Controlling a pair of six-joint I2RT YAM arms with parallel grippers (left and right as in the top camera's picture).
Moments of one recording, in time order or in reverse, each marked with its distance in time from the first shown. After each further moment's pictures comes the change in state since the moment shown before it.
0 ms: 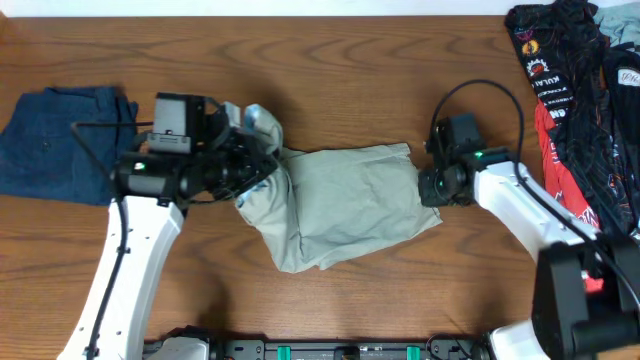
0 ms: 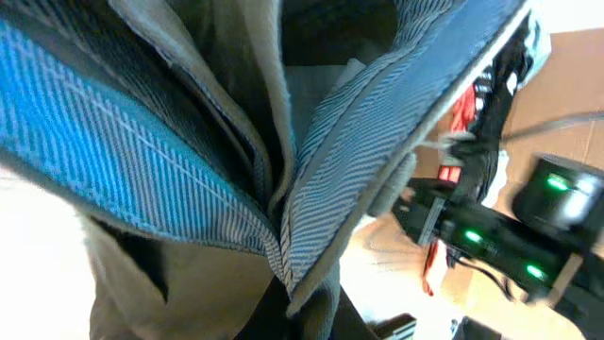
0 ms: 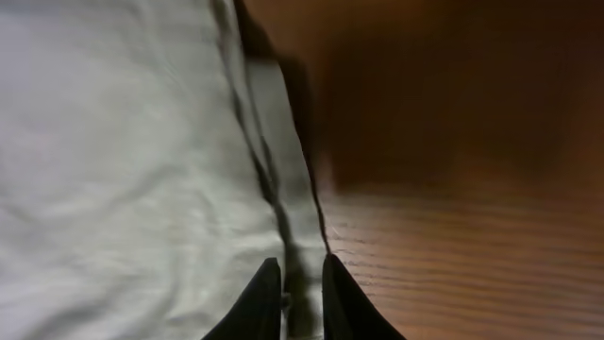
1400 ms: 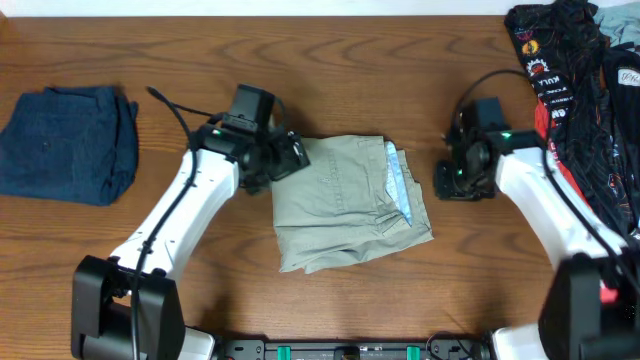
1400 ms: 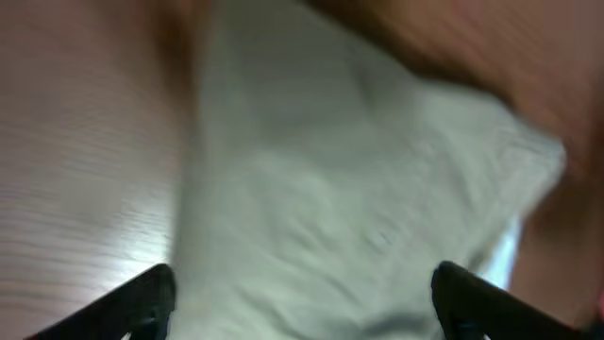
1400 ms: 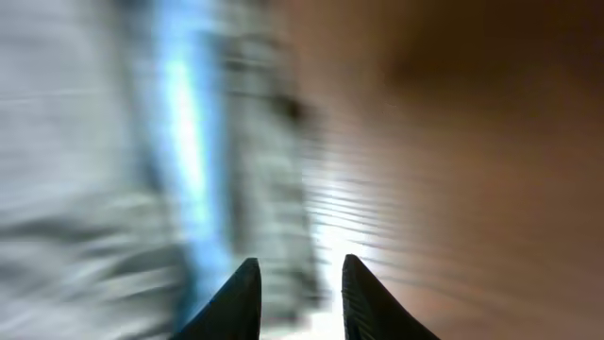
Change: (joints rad) left arm -0.137 0.295 0.006 0.137 -0.379 -0.085; right arm -0.079 -0.085 0.157 -0.238 -0.215 -0.043
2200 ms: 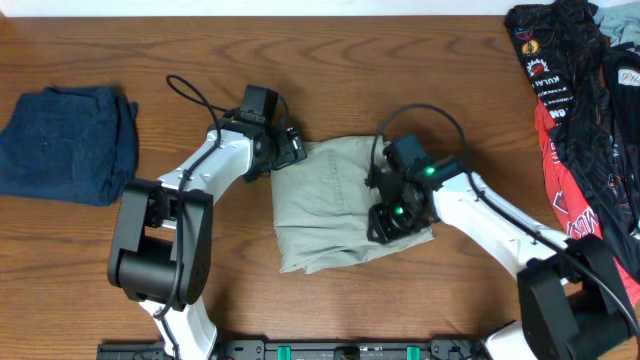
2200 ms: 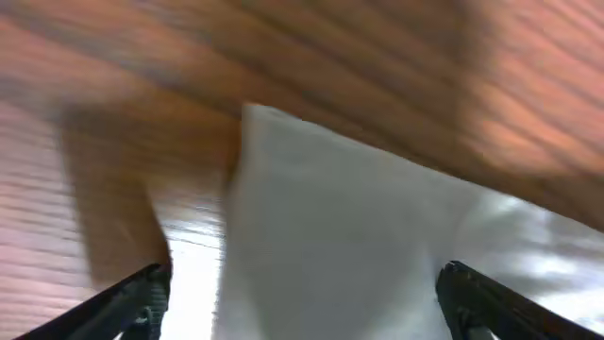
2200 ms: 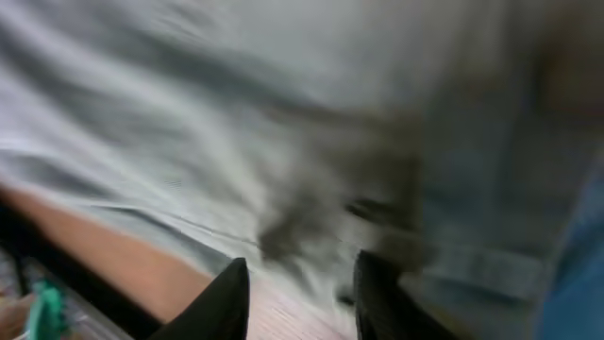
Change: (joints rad) left arm 0.030 0.309 0.022 0.204 -0.044 0.090; right arm 0.338 0.065 -0.139 0.072 -0.111 0.047
